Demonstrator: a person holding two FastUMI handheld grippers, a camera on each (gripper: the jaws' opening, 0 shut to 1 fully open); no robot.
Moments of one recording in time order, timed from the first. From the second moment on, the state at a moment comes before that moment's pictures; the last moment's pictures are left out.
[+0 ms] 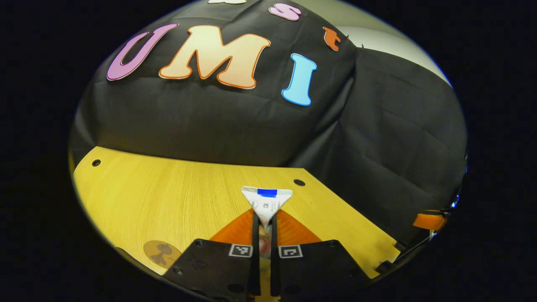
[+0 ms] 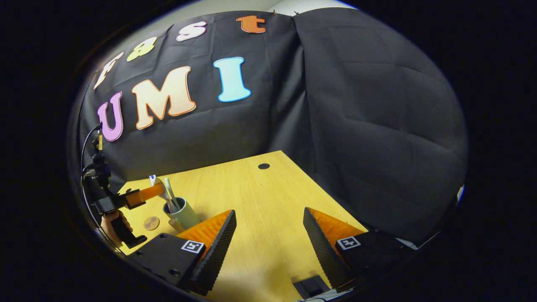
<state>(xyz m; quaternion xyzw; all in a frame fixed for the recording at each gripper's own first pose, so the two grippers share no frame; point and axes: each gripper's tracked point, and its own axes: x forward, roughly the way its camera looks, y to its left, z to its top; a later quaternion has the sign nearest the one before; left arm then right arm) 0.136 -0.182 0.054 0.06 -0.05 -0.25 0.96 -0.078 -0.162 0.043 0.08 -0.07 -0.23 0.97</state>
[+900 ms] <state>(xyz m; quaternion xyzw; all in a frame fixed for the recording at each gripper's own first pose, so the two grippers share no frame) 0.072 0.063 0.065 -0.05 -0.08 0.00 1.00 0.057 -0.014 0.055 0.02 0.02 -0.02 1.00</state>
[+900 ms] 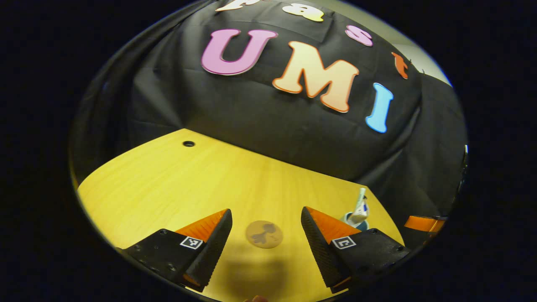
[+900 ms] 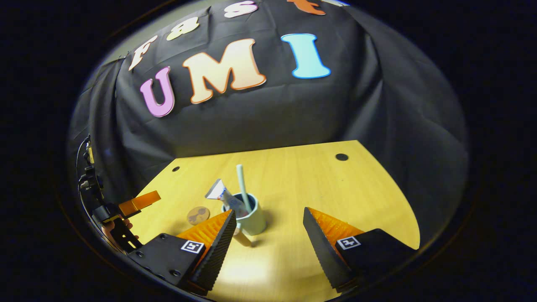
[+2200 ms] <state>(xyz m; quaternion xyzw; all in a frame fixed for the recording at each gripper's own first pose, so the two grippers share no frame) -0.032 0.240 -0.033 -0.13 -0.03 0.22 0.97 0.151 0.023 -0.070 -0.05 0.37 -0.04 0.93</state>
